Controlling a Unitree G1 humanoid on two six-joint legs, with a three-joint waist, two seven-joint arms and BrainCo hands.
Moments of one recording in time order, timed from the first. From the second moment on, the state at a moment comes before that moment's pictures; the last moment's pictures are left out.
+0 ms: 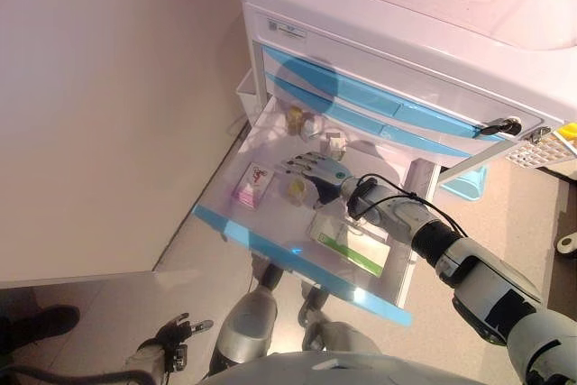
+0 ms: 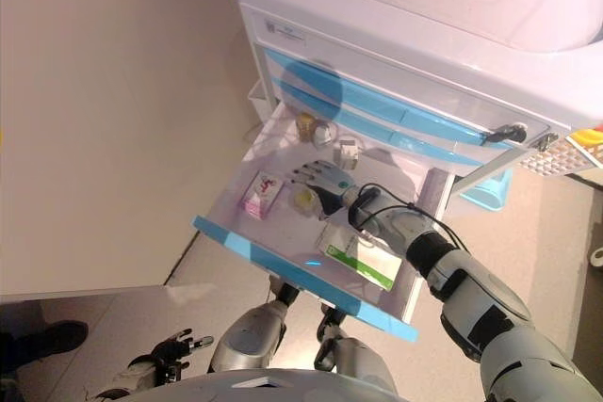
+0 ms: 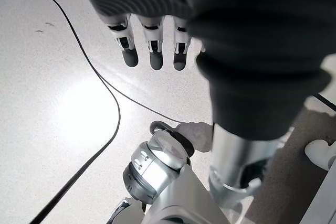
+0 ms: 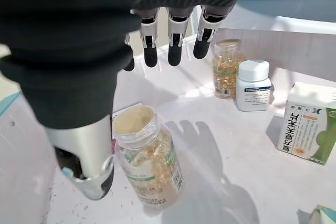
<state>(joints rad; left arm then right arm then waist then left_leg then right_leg) -0.01 0.32 -0.06 1.25 -0.29 -0.05 -0.14 -0.68 -0.45 0.80 0.65 -0.85 -0.30 -0.20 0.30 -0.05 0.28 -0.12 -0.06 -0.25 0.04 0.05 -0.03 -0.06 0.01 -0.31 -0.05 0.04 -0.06</state>
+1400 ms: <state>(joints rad) -0.01 0.32 -0.07 1.25 -0.27 -0.05 -0.15 -0.68 -0.40 0.83 0.75 -0.89 -0.26 -0.22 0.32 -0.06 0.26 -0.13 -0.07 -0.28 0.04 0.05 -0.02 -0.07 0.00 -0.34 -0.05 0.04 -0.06</state>
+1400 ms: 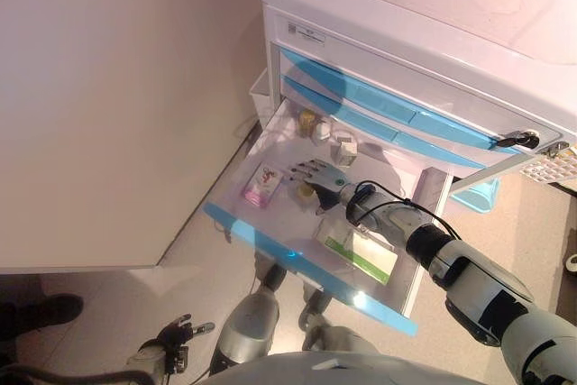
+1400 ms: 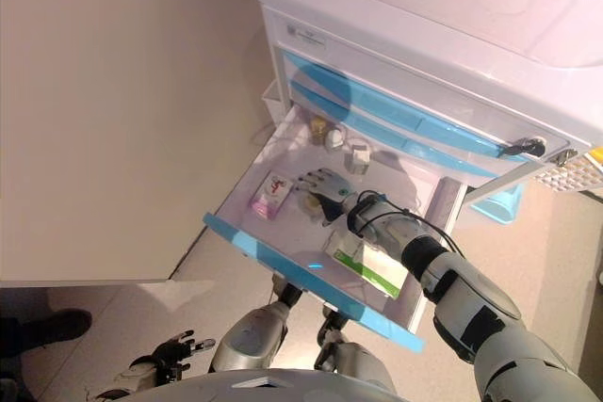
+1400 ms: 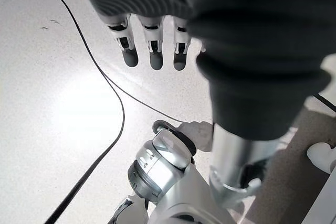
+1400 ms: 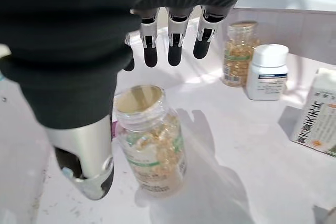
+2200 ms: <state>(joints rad) -0.01 0.33 -0.07 1.25 -0.27 -0.07 -0.15 -0.68 -0.37 0.83 0.79 -0.89 -0.24 -0.24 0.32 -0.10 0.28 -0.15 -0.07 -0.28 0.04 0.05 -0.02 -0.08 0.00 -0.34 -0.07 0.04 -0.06</state>
